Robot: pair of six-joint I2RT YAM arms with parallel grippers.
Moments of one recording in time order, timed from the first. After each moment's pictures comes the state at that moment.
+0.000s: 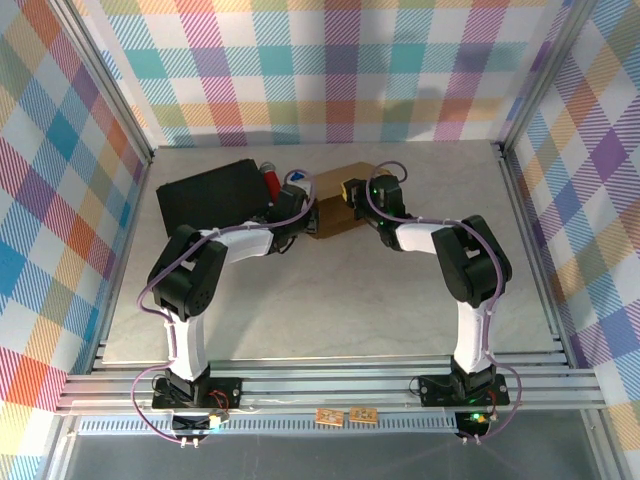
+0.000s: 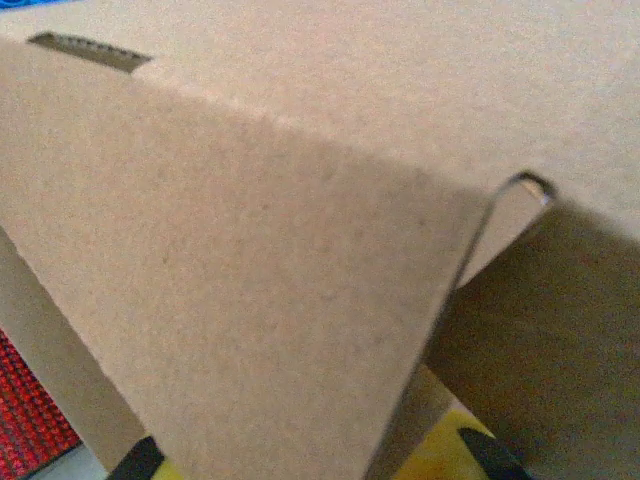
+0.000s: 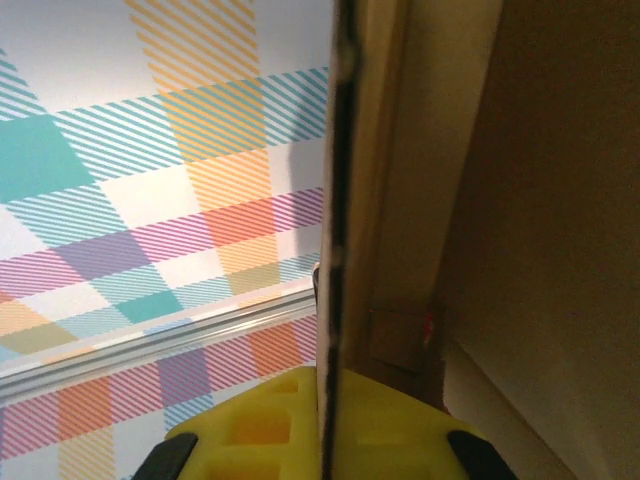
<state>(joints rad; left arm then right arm) -0.51 1.94 1.18 0.12 -0.01 -0.34 0.45 2.00 1.14 0.58 -0.18 1.64</state>
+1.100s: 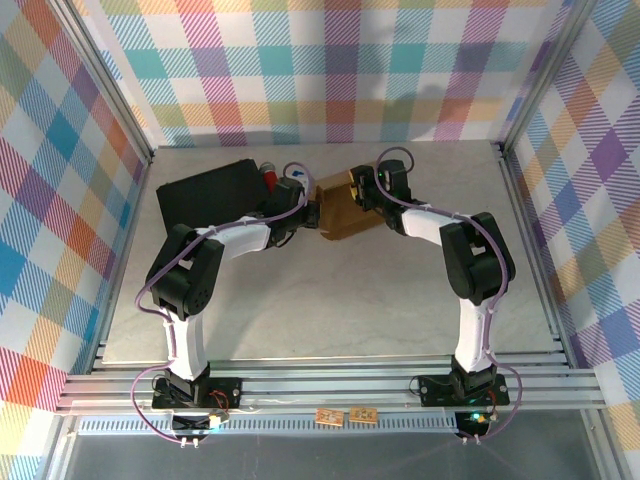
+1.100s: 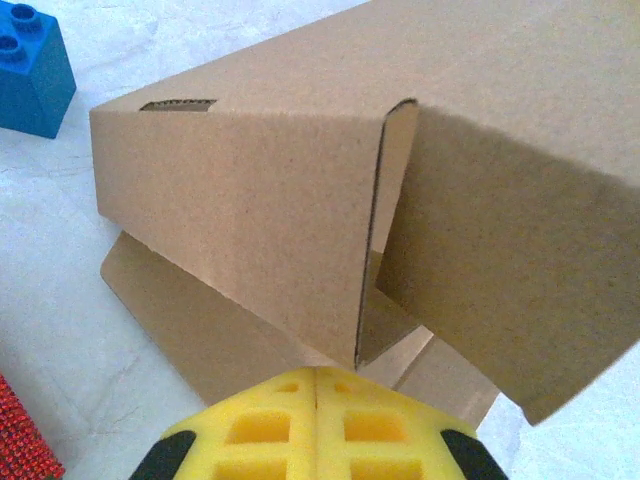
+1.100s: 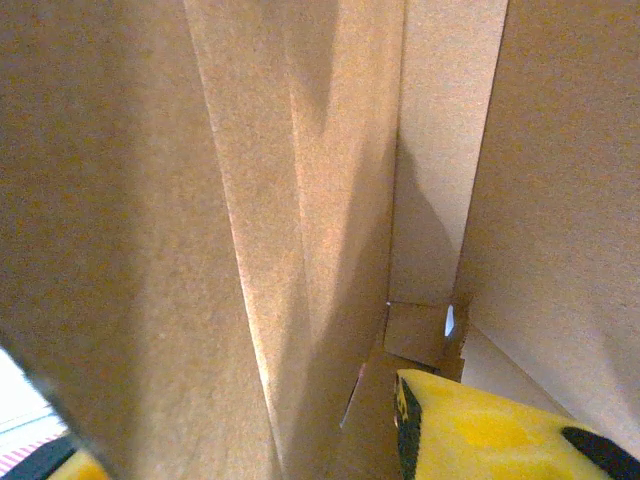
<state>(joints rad) -0.49 1.94 1.23 0.10 0.09 -0.34 0.39 2.00 1.26 0.35 -0.20 1.59</state>
